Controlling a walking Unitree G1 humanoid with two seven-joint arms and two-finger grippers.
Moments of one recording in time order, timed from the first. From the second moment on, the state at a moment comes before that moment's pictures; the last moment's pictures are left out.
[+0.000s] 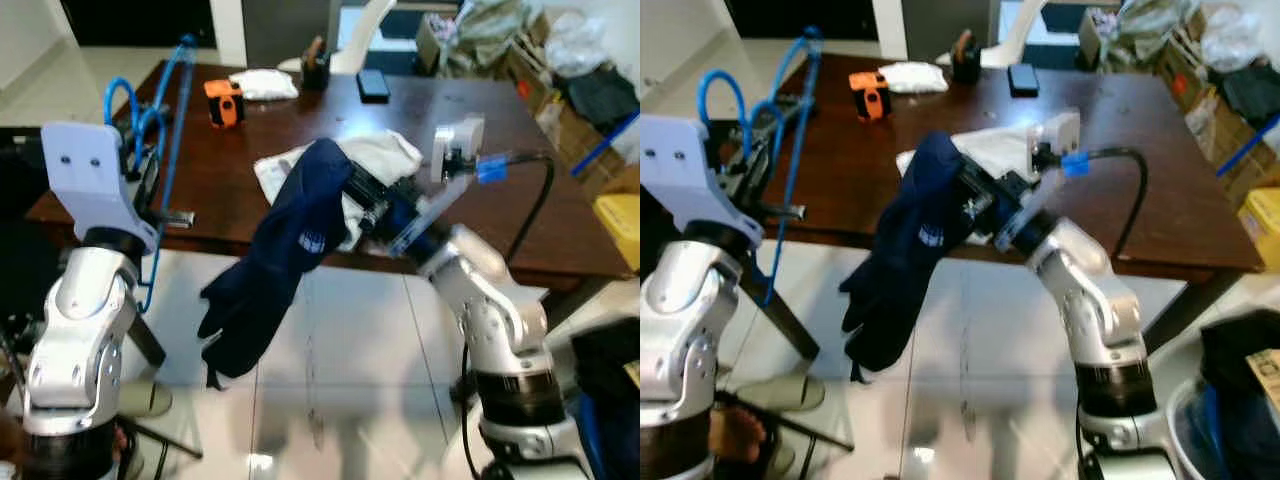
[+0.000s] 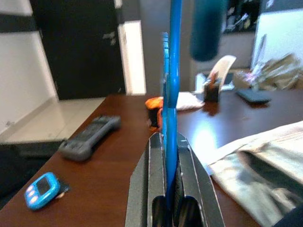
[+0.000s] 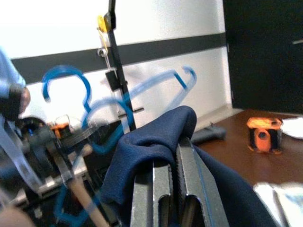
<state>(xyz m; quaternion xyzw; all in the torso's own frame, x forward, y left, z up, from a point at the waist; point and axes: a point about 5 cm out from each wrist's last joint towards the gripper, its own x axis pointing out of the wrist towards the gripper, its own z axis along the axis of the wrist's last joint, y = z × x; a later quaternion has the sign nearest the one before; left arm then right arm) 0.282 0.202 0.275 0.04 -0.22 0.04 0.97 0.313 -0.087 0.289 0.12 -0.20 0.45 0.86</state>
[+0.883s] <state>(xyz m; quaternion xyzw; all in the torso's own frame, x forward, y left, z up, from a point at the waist) 0.286 0.183 0.280 0.04 -0.23 0.01 0.97 0.329 -0.102 0.415 0.13 -0.34 0.44 0.82</state>
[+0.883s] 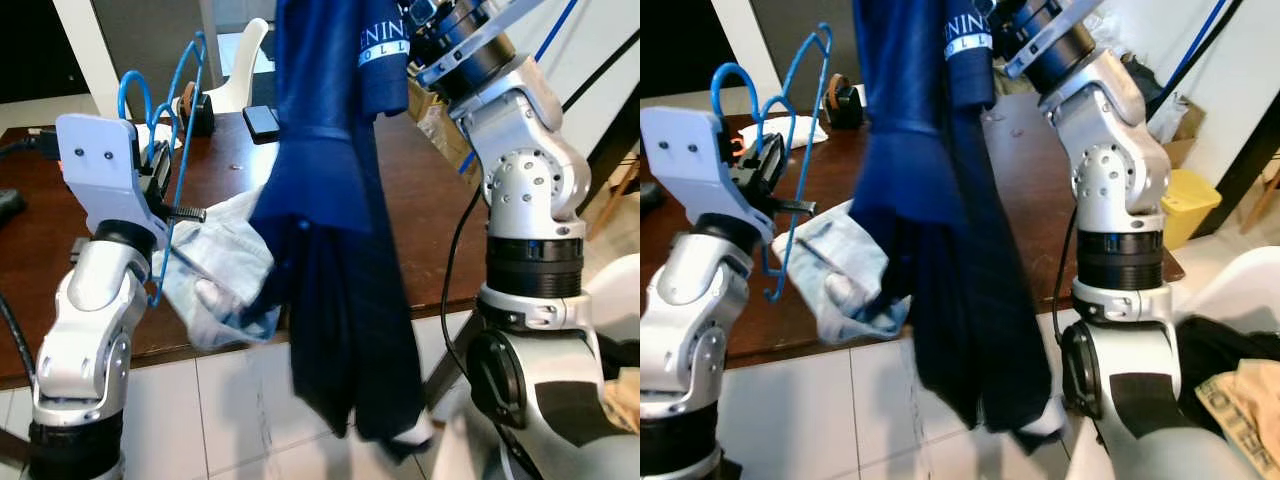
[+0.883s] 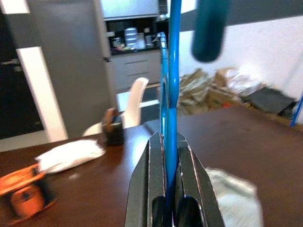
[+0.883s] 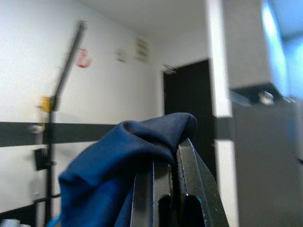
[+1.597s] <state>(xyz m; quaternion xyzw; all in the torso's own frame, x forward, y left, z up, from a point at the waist) 0.286 0.175 0.276 0.03 -0.23 0.02 0.97 0.325 -0.074 0.463 0.11 -0.39 0.48 0.78</state>
